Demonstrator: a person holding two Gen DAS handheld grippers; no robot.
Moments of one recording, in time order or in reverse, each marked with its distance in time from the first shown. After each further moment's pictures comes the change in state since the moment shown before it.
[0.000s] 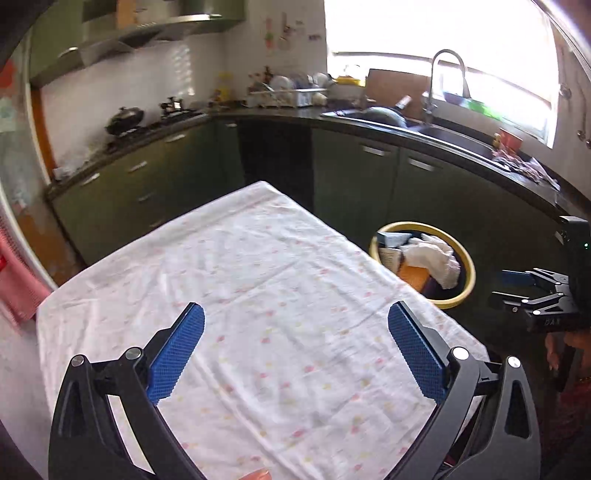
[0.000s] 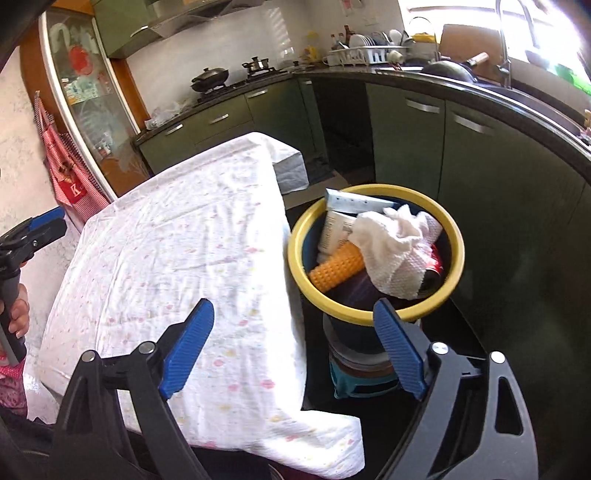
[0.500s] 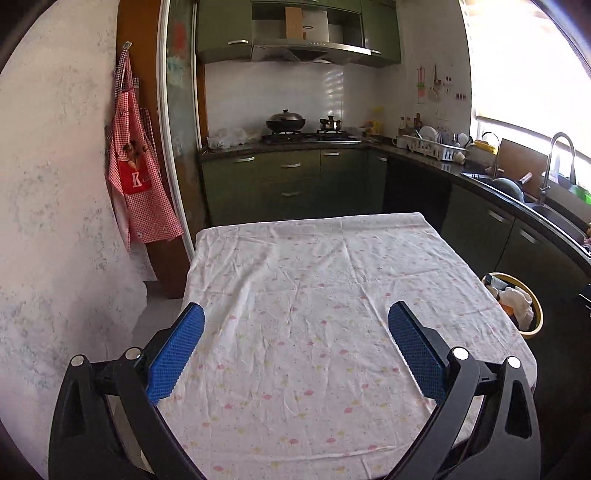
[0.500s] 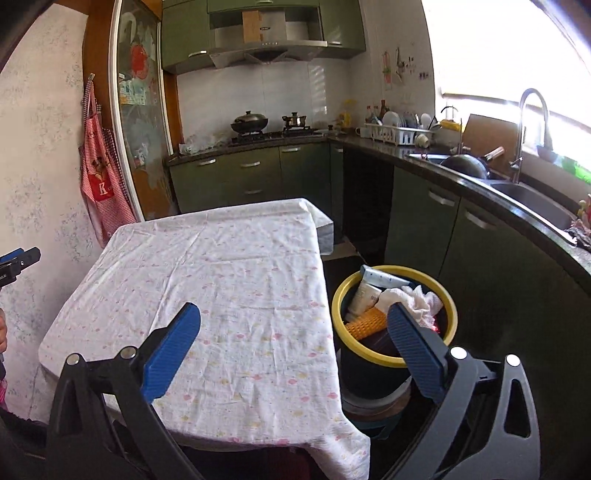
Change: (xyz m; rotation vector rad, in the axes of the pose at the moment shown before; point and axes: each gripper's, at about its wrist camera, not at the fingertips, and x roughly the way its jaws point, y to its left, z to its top) left arm -0.164 0.104 -0.108 -0.340 -0.114 0.394; right arm -0.088 0.091 -0.003 -0.188 -0.243 -0.050
